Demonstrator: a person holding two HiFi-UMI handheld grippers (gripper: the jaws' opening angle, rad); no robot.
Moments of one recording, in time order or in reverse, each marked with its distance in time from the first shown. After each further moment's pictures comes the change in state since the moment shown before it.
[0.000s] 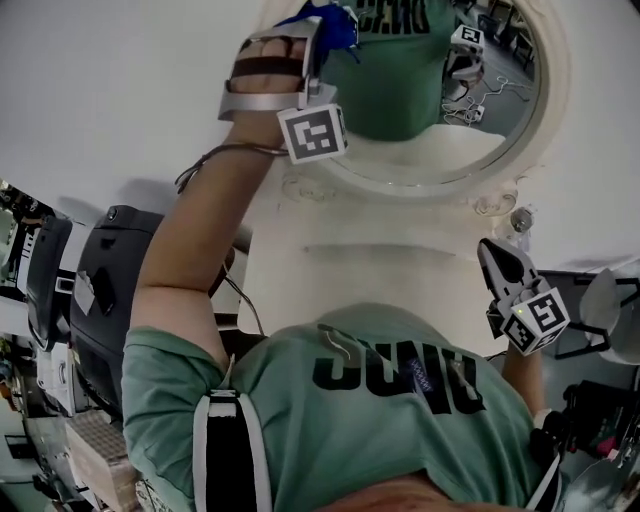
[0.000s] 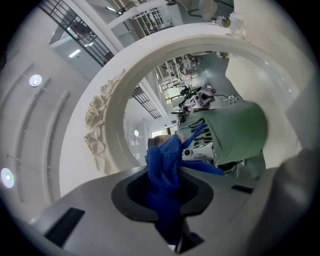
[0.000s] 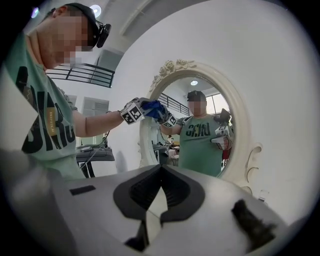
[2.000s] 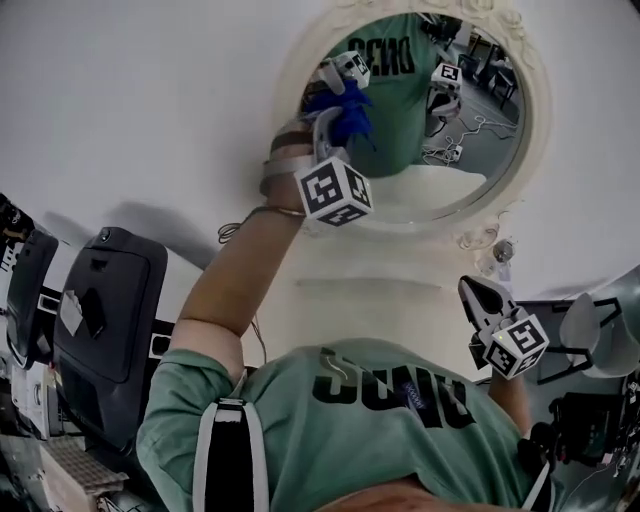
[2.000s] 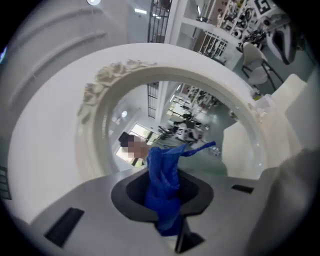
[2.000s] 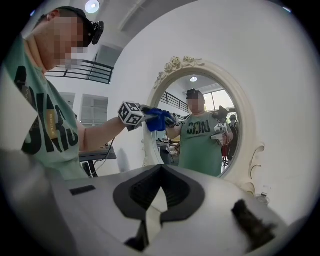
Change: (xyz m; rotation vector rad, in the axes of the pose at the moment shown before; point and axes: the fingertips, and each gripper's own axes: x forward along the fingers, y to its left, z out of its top) left arm -0.041 -0.061 0.025 -0.679 -0.061 -0.377; right arm -0.003 0.032 0.005 0.002 0.044 -0.017
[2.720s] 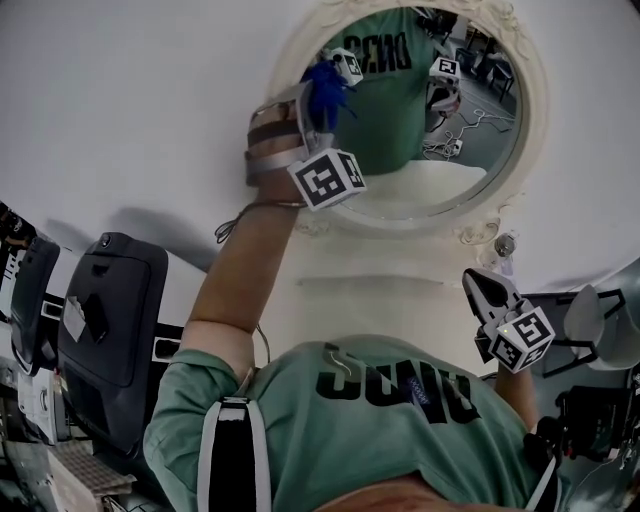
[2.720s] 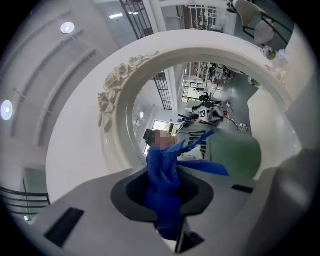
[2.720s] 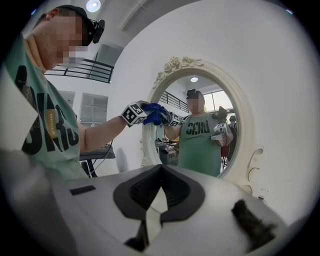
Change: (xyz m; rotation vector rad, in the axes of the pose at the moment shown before) left arm 0.001 0.062 -0.011 0.184 0.096 0.344; right arm 0.001 -0.008 0.002 -0.012 0.002 -0.004
